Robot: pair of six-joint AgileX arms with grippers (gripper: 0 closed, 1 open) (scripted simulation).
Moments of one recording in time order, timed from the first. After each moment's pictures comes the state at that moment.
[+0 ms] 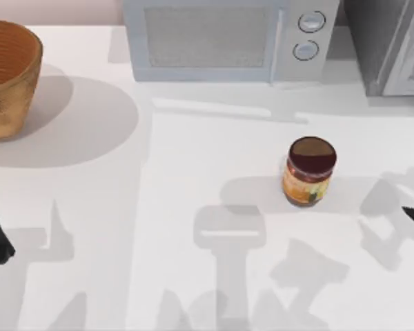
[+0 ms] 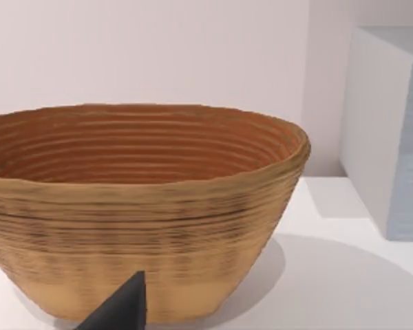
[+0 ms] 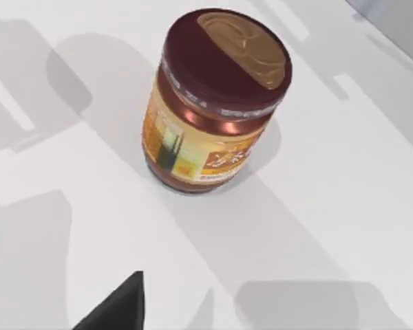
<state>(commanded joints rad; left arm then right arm) 0.00 0.00 0.00 0.00 0.00 0.00 -0.01 0.90 0.51 -0.31 -0.55 -0.71</state>
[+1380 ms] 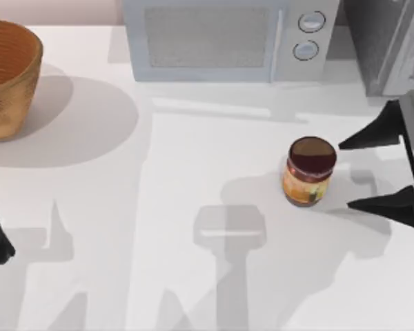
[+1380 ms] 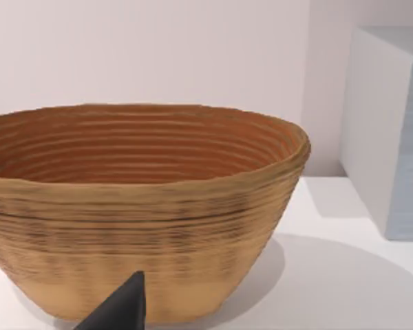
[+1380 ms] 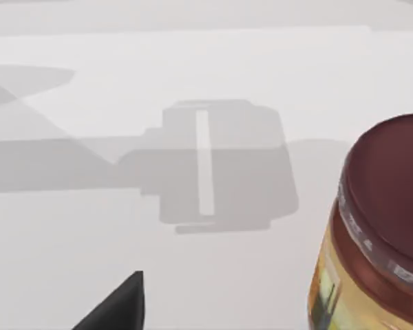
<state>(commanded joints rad) 0.00 0.00 0.00 0.00 0.00 0.00 -0.04 1.94 1.09 -0.67 -1.17 -1.51</state>
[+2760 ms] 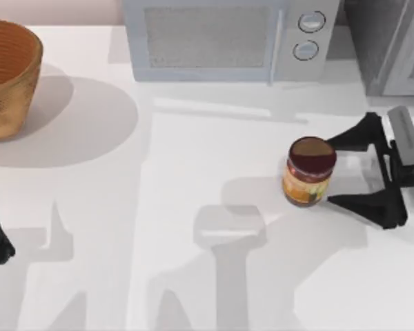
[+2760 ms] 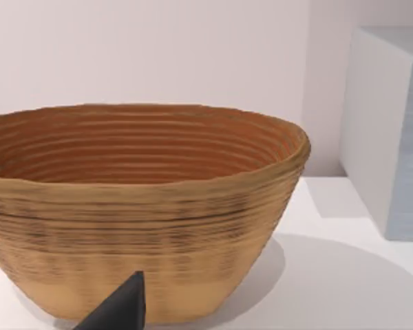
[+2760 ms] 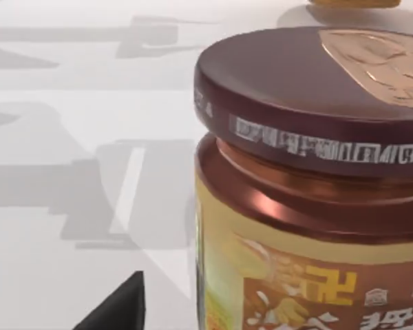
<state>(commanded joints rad) 0.00 0.00 0.00 0.00 0.00 0.00 -0.04 2.39 1.33 -0.72 -1.46 -1.78</state>
